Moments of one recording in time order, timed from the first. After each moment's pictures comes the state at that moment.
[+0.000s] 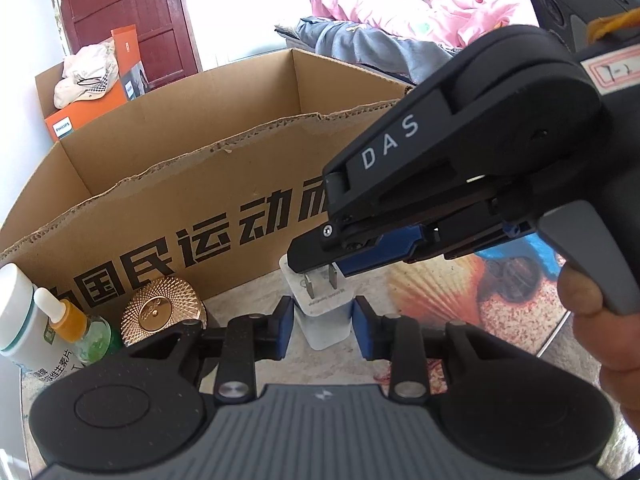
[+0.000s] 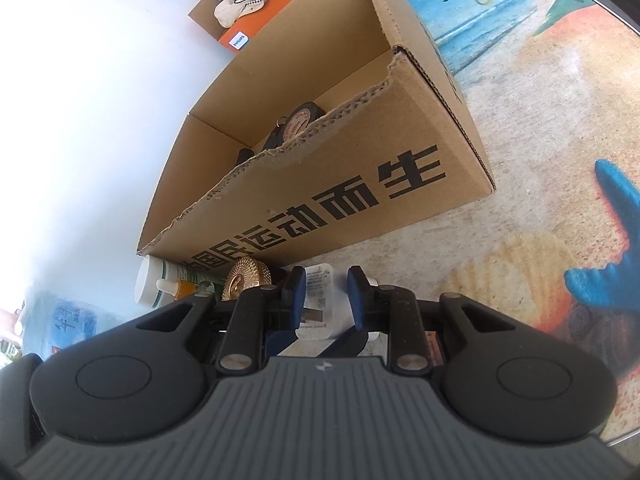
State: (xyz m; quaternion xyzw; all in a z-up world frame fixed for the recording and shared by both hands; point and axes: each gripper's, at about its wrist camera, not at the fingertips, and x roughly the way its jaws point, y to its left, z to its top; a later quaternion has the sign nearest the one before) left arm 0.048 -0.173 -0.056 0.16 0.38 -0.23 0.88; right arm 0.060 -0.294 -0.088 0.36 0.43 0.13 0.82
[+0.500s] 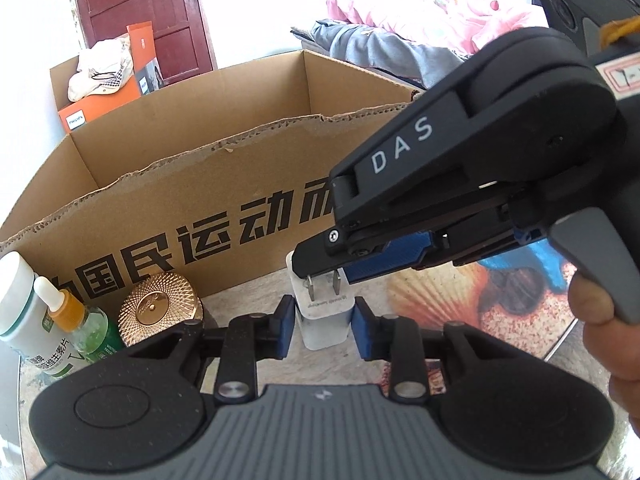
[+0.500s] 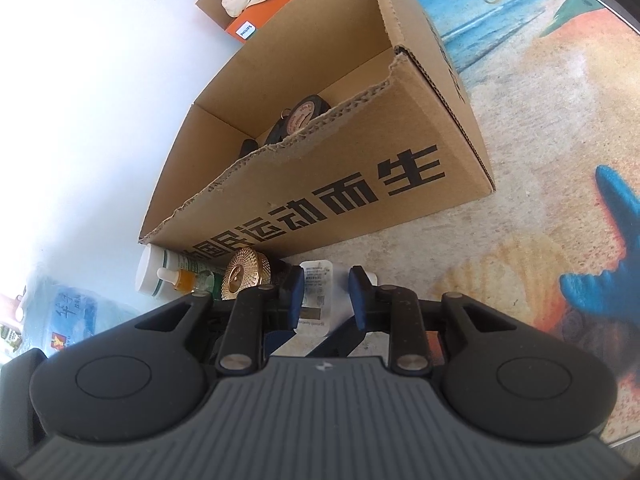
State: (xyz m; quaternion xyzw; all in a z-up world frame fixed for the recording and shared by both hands) left arm 0.044 -0.176 -0.055 0.15 0.37 -0.21 0.89; right arm 0.059 -0.298 -0.087 0.35 0.44 0.15 0.81
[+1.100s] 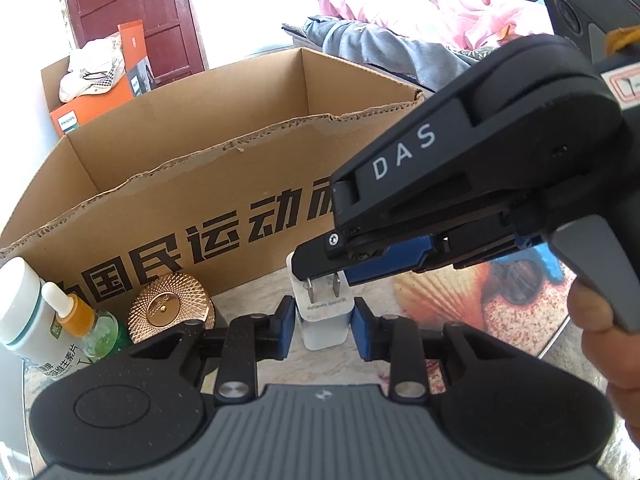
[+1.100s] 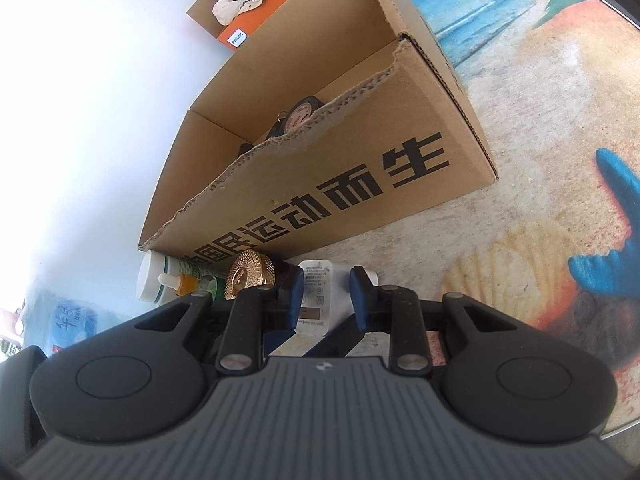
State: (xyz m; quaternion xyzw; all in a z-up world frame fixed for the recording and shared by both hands) left arm 0.053 -0.162 -0.048 0.15 0.38 -0.22 0.88; right arm 0.057 -0.287 -0.083 0.35 0.44 0.13 0.81
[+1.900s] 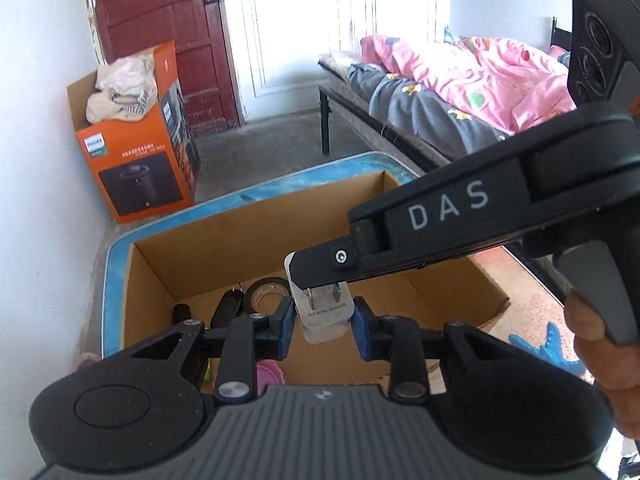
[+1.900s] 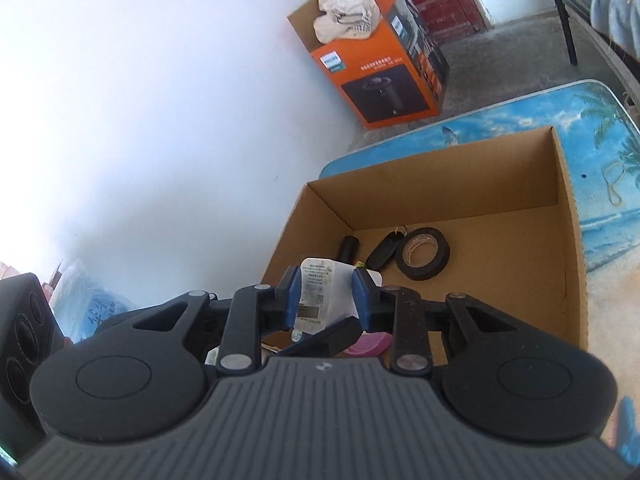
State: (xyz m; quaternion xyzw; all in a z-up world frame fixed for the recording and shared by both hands) left arm 0.157 -0.141 0.059 0.12 0.38 -0.20 0.89; right arm 0.175 -0.271 0.043 0.26 0.41 0.22 0.85
